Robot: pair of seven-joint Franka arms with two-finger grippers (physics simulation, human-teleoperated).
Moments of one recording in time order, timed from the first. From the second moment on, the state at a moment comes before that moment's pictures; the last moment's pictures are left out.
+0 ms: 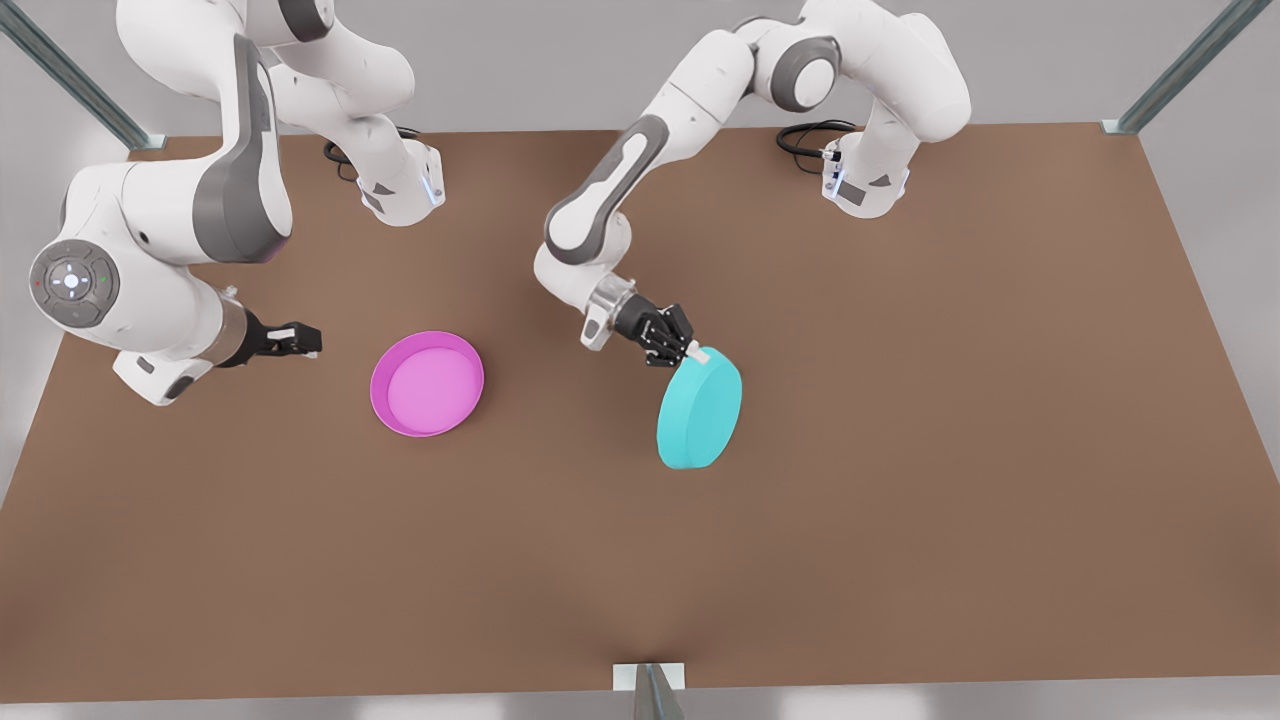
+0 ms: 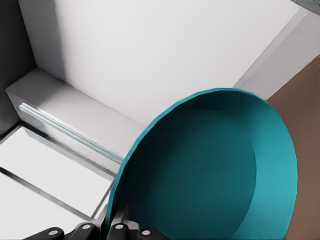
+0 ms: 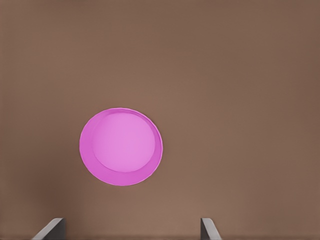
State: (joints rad) left arm -1.43 1.00 0.48 -1.33 0.99 1.41 -1.17; right arm 0.22 0.23 -0.14 -1.36 0.00 1.36 -0.03
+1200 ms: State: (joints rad) left arm -0.01 0.24 -0.02 -1.31 -0.03 1.29 -1.20; right arm 0.07 0.28 -0.14 -2.03 0.20 1.77 -0.07
